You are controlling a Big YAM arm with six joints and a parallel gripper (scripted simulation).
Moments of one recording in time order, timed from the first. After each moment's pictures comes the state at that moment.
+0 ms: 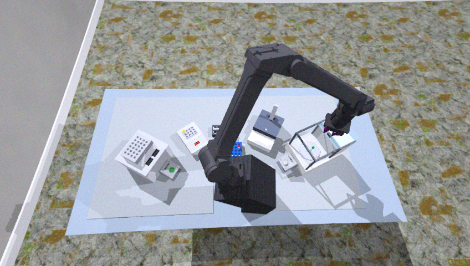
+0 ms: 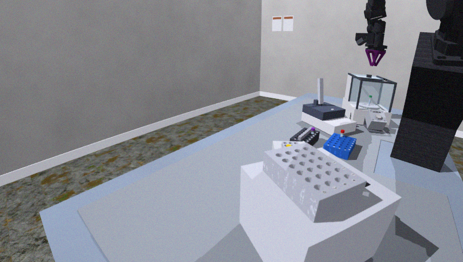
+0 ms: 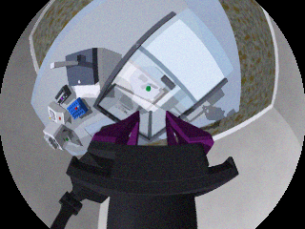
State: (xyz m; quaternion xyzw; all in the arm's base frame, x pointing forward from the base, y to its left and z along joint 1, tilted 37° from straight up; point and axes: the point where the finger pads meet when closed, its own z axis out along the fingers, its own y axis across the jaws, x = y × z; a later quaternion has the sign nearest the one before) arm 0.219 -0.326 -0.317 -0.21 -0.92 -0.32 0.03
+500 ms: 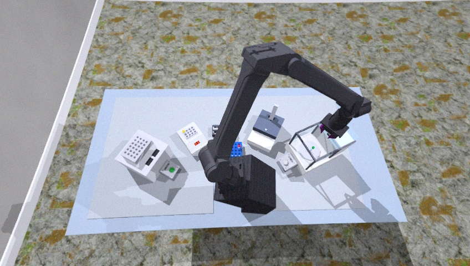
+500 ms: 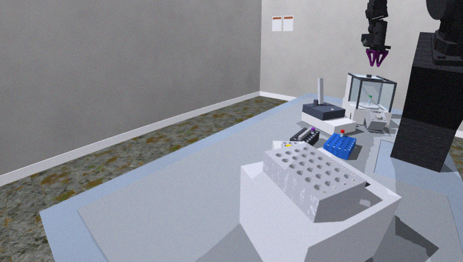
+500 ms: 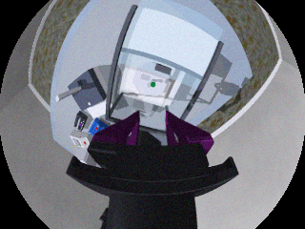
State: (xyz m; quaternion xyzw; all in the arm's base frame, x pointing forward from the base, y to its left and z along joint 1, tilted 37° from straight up) arm 0.212 -0.314 -0.310 -0.39 -0.86 -0.31 0.09
